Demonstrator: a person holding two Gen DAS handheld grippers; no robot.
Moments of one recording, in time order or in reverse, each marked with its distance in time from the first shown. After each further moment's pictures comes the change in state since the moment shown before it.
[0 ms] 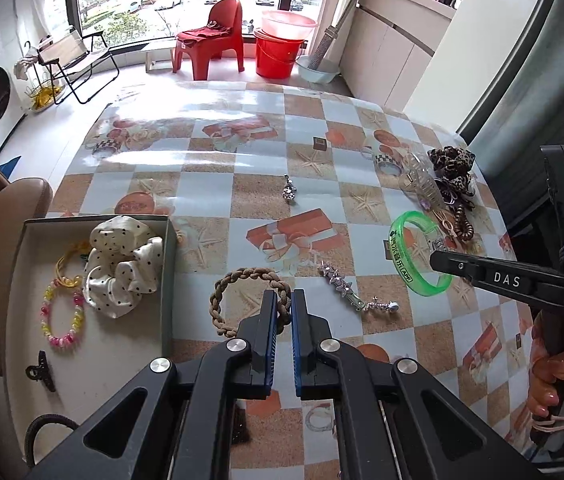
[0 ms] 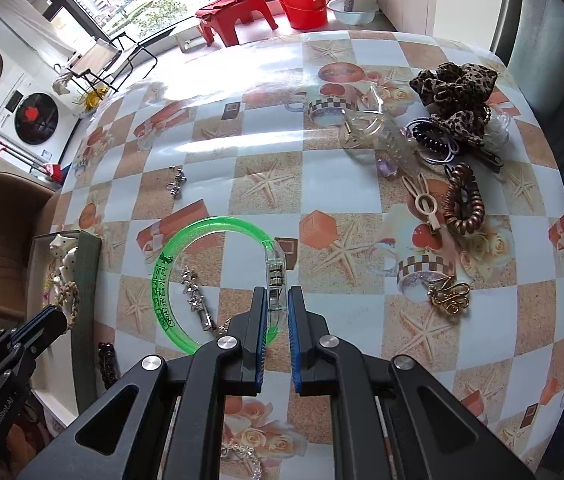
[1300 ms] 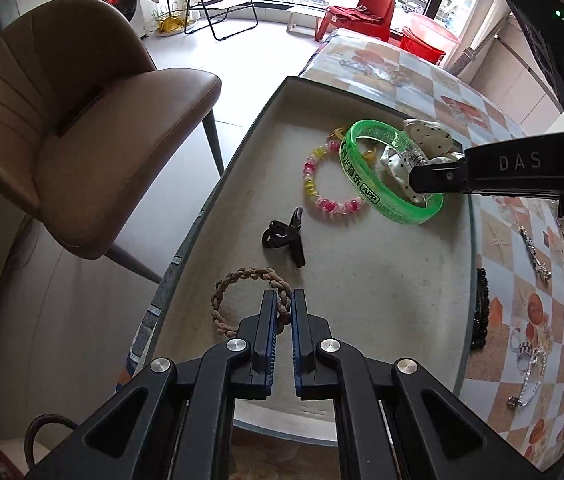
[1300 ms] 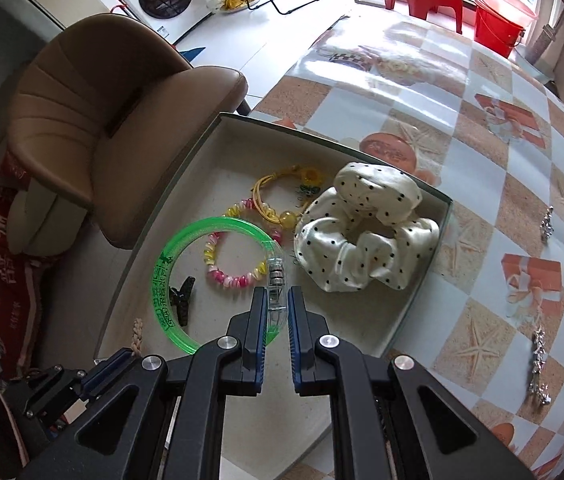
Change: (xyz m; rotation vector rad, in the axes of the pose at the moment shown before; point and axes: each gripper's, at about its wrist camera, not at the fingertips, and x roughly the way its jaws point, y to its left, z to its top) left arm -0.037 0.206 -0.120 -0.327 0.056 0.255; right arm 0.086 0.312 -0.046 -0.486 0.183 0.159
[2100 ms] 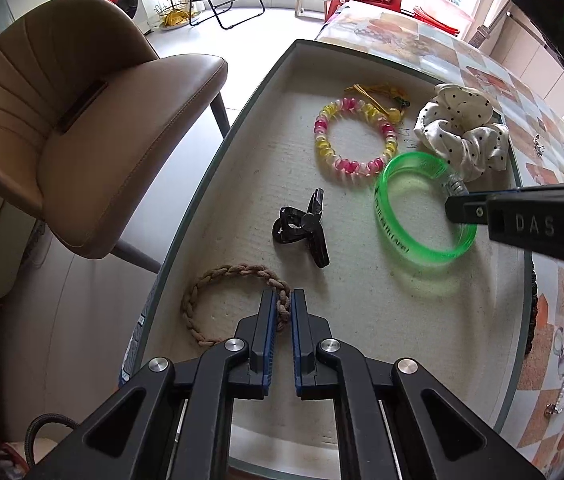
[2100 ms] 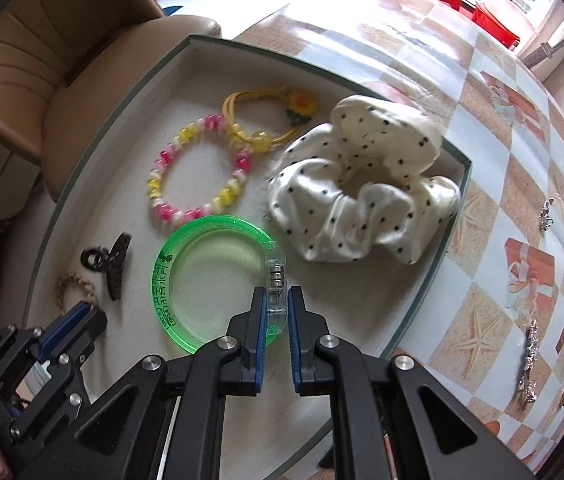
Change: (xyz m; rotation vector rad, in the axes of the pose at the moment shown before) left arm 0.039 -0.006 0.004 0.037 0.045 0.081; right arm 0.048 0.003 -0.013 -0.037 0.097 -0.190
